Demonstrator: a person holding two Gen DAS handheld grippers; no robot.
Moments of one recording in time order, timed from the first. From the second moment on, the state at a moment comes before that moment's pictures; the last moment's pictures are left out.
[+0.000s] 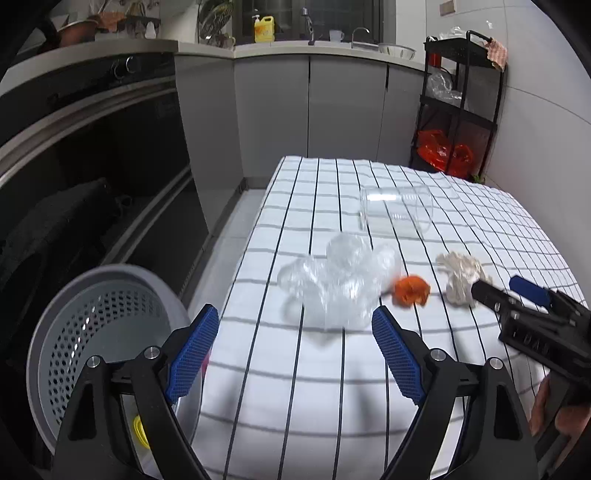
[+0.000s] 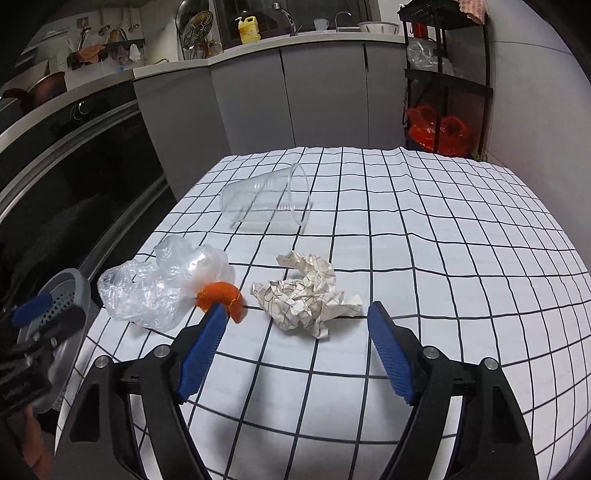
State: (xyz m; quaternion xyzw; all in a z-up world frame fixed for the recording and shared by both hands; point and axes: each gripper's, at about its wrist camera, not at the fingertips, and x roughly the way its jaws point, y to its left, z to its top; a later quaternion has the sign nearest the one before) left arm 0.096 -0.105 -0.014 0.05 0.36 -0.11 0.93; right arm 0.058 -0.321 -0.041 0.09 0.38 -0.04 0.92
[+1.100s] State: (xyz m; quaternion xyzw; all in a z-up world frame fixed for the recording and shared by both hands) left arm 0.111 -0.150 -0.036 0.08 0.37 -0.15 0.91; right arm 0.085 -0.338 -0.047 0.11 0.39 -0.08 0.91
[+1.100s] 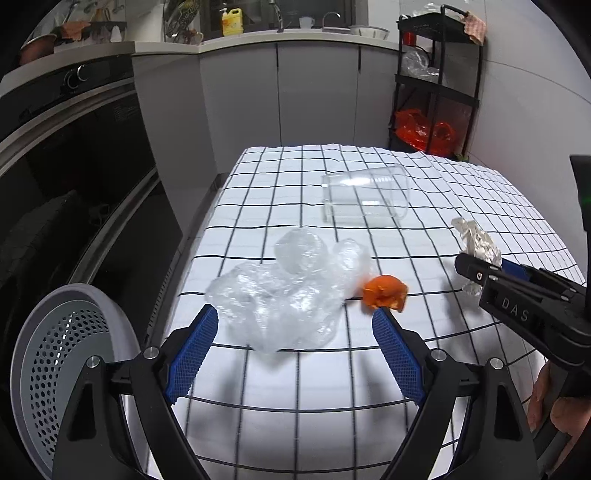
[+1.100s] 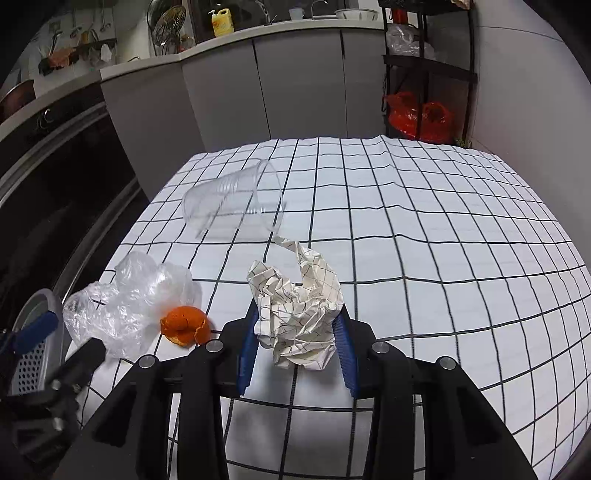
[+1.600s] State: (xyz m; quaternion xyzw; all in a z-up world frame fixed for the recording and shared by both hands) left arm 0.121 -0.210 -0.062 0.08 0.41 -0.14 0.90; right arm 0.059 -0.394 -0.018 0.20 0.35 -0.09 0.91
